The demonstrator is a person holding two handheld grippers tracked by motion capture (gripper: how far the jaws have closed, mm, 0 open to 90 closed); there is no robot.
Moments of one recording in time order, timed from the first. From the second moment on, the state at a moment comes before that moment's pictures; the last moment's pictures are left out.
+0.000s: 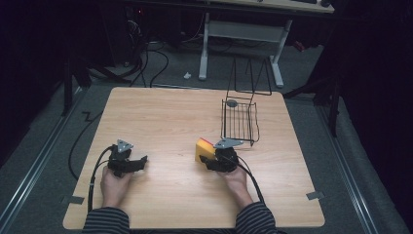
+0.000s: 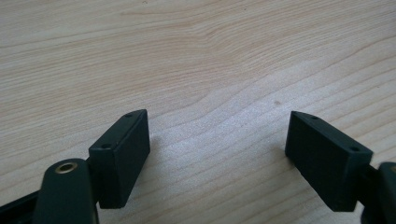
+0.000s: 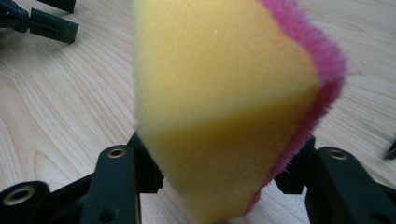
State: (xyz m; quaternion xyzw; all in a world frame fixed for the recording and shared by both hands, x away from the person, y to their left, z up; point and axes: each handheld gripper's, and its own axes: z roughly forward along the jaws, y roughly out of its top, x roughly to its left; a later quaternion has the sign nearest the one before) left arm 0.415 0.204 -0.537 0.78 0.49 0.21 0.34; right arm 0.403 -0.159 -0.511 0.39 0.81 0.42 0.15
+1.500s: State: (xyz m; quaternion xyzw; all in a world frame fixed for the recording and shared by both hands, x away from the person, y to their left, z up) left arm 0.415 0.204 -0.537 0.78 0.49 0.21 0.34; right arm 0.383 -0.194 -0.492 0.39 0.79 0.44 0.16
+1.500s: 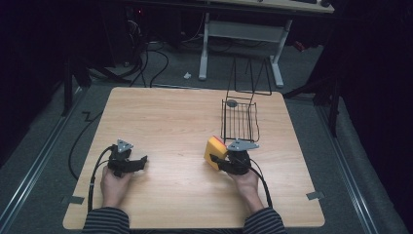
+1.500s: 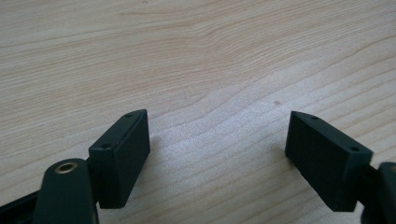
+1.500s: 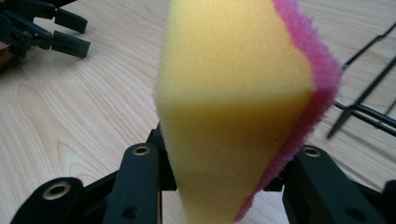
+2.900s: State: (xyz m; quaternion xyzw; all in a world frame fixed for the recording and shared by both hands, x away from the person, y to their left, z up) left arm 0.415 0.204 -0.537 0.78 0.49 0.21 0.34; right arm 0.364 -0.273 -0.462 0.45 0.73 0.46 0.23
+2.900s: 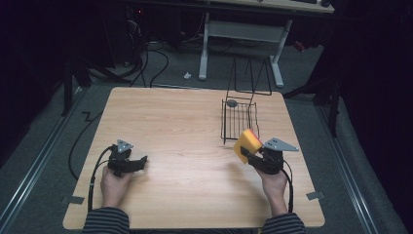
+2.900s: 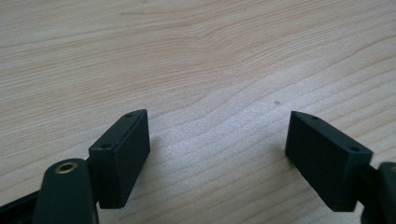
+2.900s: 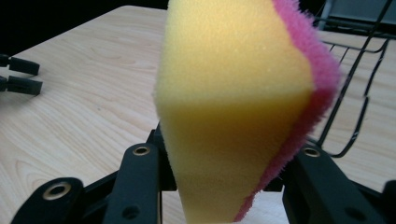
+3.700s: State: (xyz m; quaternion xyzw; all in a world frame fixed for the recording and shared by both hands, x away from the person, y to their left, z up) left arm 0.415 0.204 -0.537 0.78 0.49 0.21 0.34; right arm 0.410 -0.282 -0.439 0.47 0.71 0.45 0.25
